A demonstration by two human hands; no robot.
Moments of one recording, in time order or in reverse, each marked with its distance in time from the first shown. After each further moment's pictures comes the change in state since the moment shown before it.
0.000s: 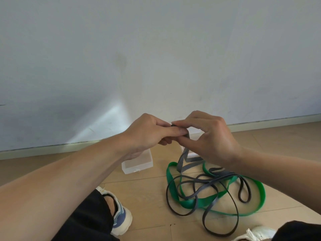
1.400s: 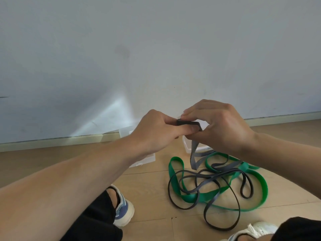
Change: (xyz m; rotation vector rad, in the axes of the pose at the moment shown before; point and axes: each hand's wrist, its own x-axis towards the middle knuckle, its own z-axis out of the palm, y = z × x) left_hand -0.013 0.000 0.016 0.156 0.125 0.045; right_hand 0.014 0.000 -0.014 -0.205 -0.083 -0.189
